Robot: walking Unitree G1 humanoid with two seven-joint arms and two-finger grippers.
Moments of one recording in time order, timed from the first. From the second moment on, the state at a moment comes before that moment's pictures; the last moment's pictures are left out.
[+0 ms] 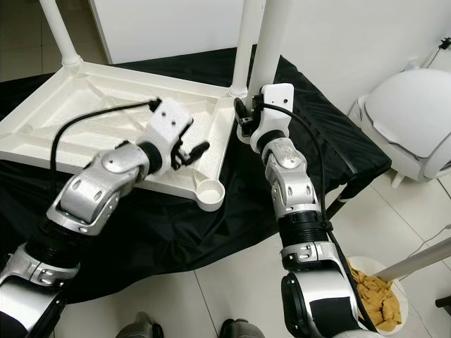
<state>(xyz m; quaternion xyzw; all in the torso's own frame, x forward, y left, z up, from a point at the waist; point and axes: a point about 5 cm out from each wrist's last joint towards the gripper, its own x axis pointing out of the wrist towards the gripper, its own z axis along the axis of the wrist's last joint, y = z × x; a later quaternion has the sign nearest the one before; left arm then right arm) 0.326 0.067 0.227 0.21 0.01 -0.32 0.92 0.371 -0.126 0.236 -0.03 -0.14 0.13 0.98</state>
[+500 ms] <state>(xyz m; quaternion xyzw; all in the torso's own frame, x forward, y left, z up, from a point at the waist) 0.340 0.116 0.185 0.35 0.14 -0.22 0.90 0.368 -0.142 0.245 -0.04 -0.16 0.11 0.98</state>
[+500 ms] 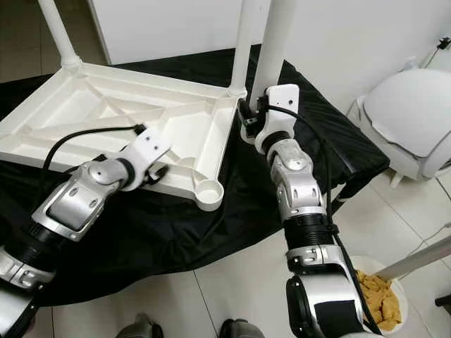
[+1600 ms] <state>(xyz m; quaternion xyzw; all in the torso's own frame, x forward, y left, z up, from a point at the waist) 0.343 0.030 0.180 0.37 0.10 -0.28 0.88 0.361 -0.164 0.249 -0.05 -0.16 0.08 0.98</state>
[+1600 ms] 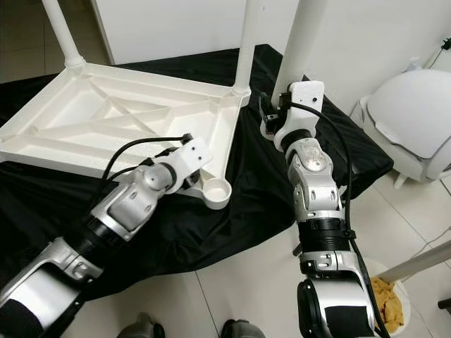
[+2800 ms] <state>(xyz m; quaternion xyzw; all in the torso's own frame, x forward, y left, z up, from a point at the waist) 0.332 0.038 0.254 0.10 -0.05 -0.34 0.93 0.335 -0.126 0.207 -0.04 -0.10 0.20 0.97</state>
